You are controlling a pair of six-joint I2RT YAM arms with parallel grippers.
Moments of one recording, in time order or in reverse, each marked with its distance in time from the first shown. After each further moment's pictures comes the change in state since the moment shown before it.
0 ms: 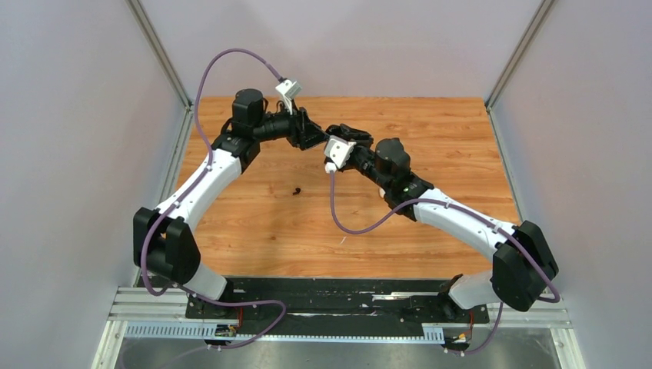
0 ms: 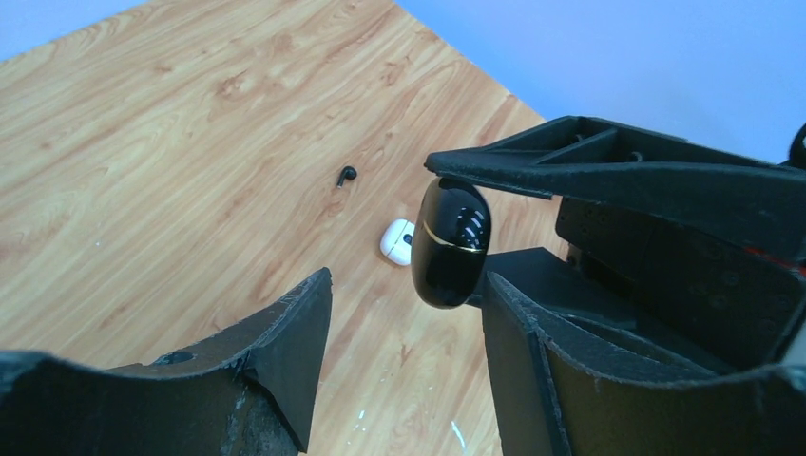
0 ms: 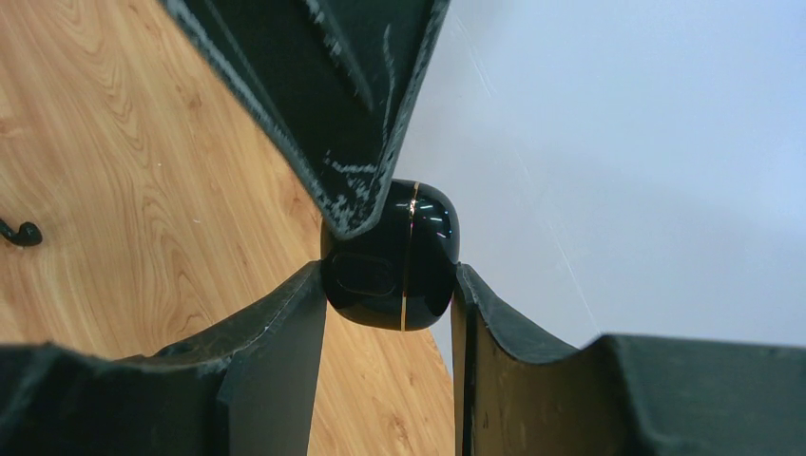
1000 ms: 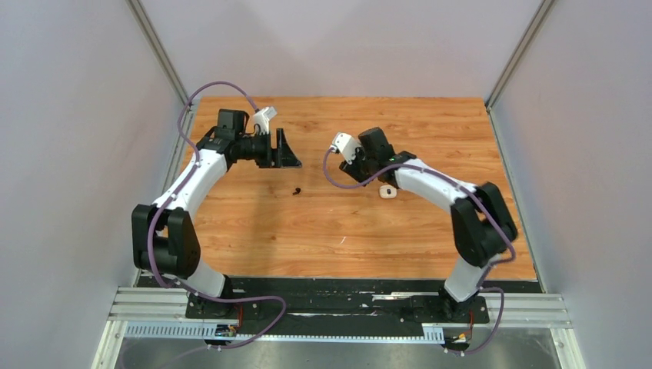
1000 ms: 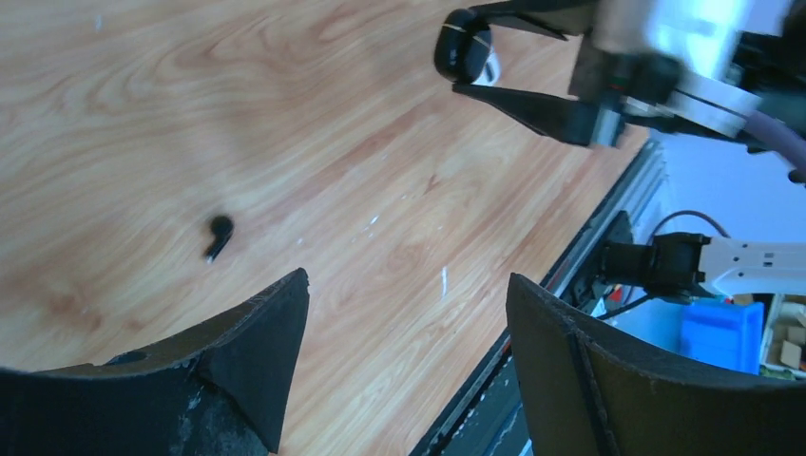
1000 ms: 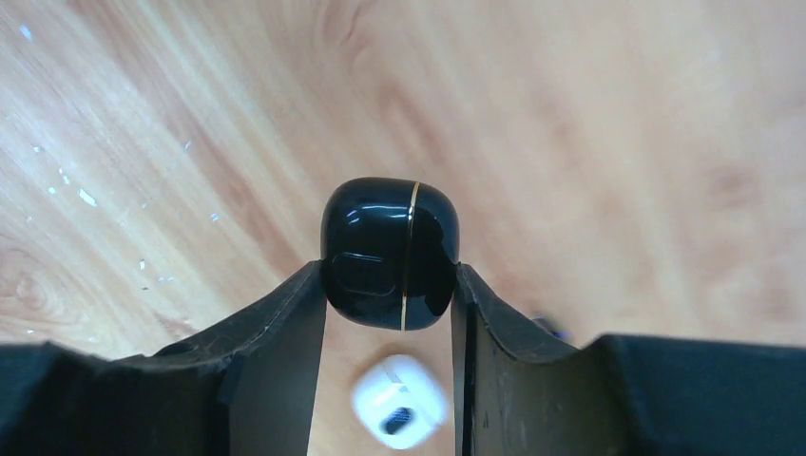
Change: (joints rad) left arm 0.203 0.012 -0.082 -0.512 -0.034 0.033; right arm -0.156 0.432 0.314 -0.747 0.006 0.404
